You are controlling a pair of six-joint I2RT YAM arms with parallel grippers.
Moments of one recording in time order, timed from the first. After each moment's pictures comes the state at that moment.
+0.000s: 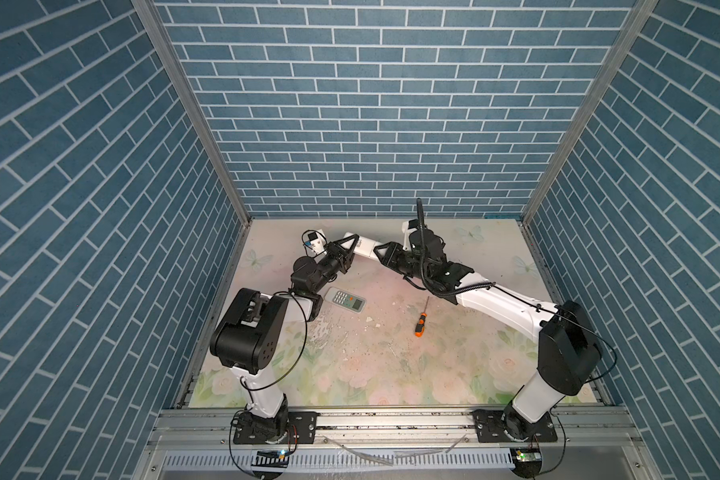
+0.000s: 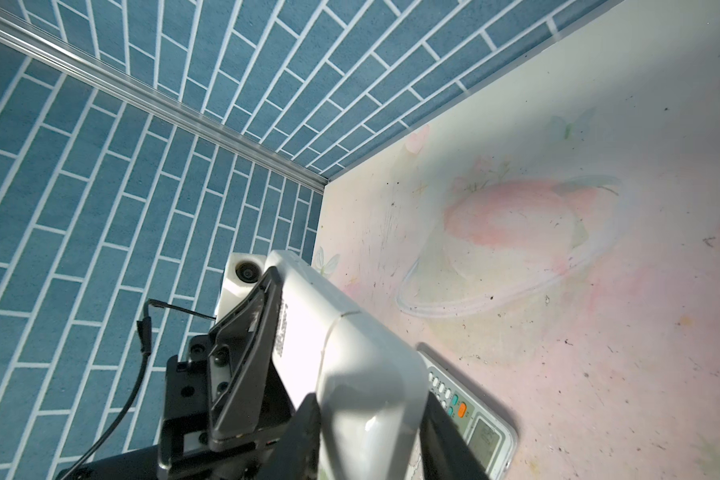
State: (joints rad) left arm -0.28 1.77 0.74 1.26 0.45 -1.60; right arm 0.77 1.66 1.26 0.01 -0.09 0.94
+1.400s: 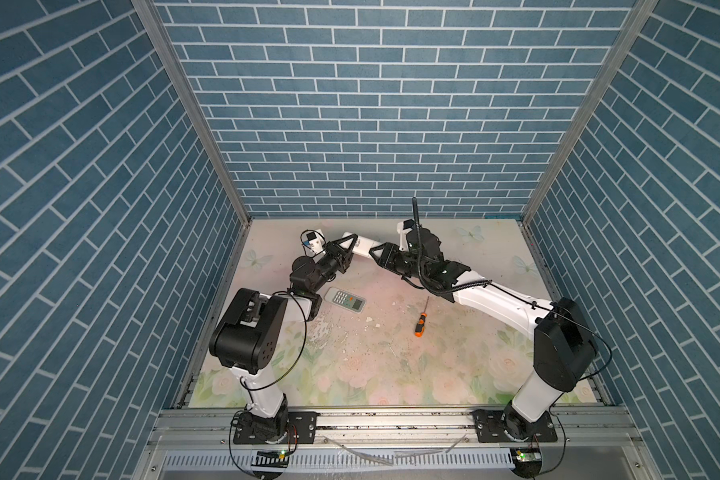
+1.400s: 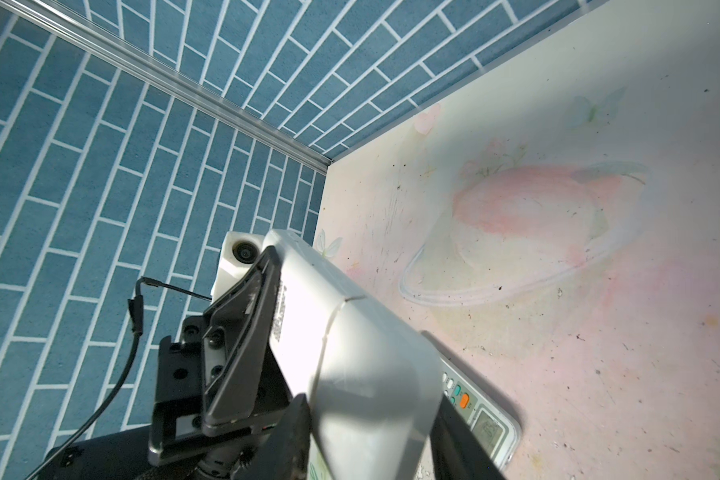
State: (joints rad) left arm -0.27 1.77 0.74 1.26 0.45 -1.60; right arm 0.77 1.70 1.29 -0.01 -0.15 0.91
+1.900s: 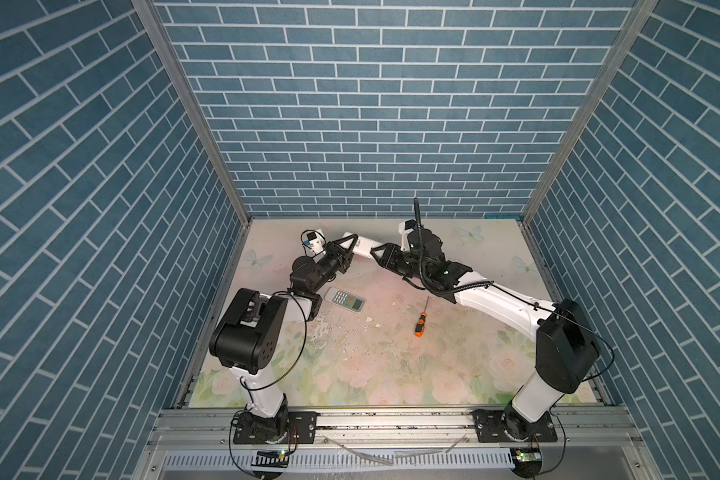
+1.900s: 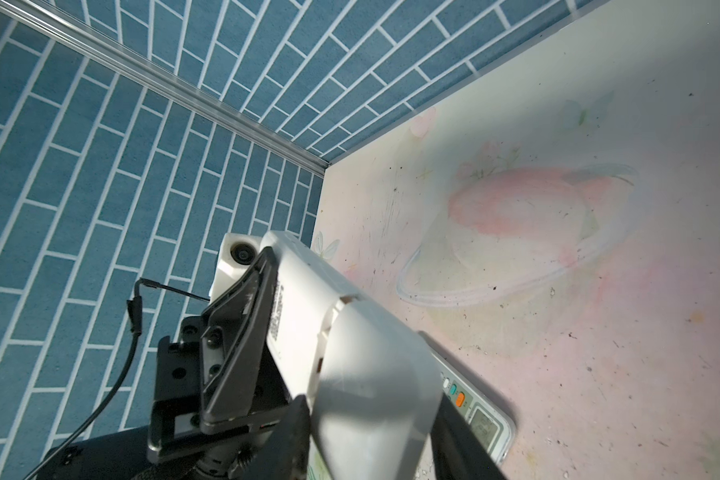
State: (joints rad) left arm -0.27 1.77 0.74 1.26 0.45 -1.60; right arm 0.76 1.68 1.28 -0.01 -0.14 0.91
